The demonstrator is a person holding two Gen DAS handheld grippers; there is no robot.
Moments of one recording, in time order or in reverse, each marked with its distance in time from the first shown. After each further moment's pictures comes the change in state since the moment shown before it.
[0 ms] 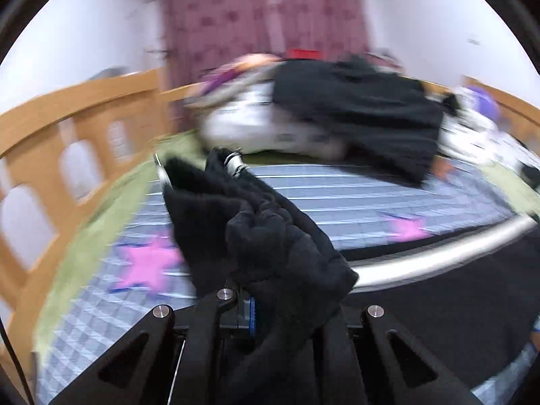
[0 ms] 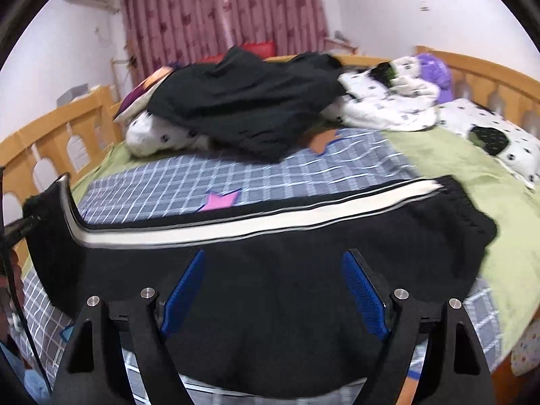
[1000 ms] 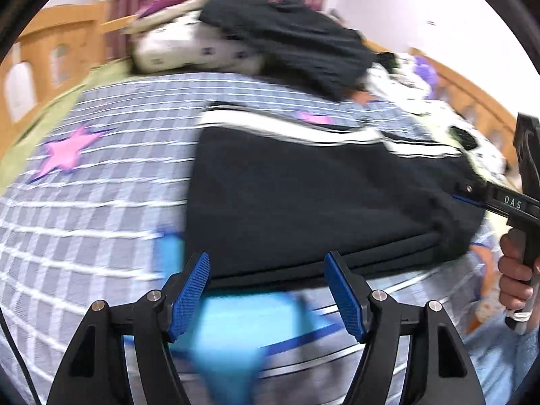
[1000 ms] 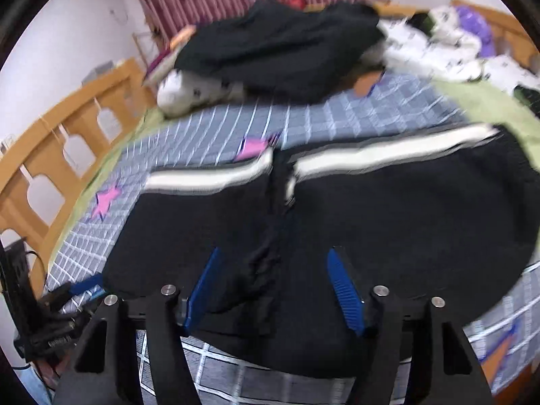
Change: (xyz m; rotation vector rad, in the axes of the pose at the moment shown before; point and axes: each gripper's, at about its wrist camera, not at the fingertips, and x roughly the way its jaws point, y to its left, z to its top) left arm -0.029 0.013 -0.125 -0.086 0.226 -0.268; right arm 0.056 0.015 -0.032 0.000 0.256 0.210
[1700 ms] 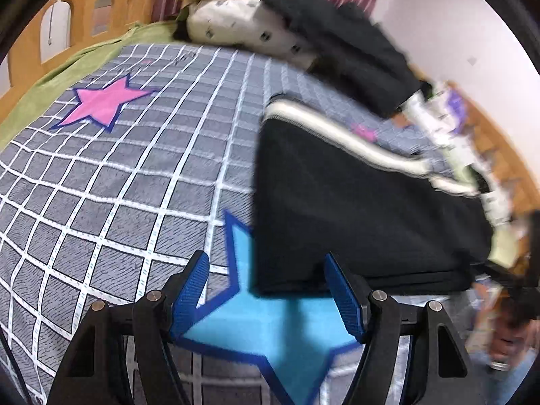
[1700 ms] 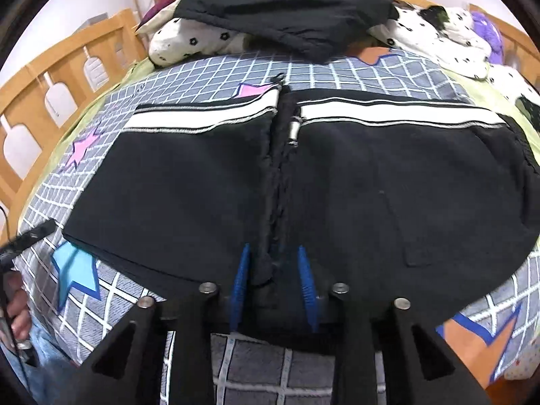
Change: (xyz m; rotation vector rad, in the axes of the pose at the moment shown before) left arm 0.027 0.050 0.006 -0.182 0.083 0.030; right arm 0.014 0.015 -0.028 -0.084 0.113 -0.100
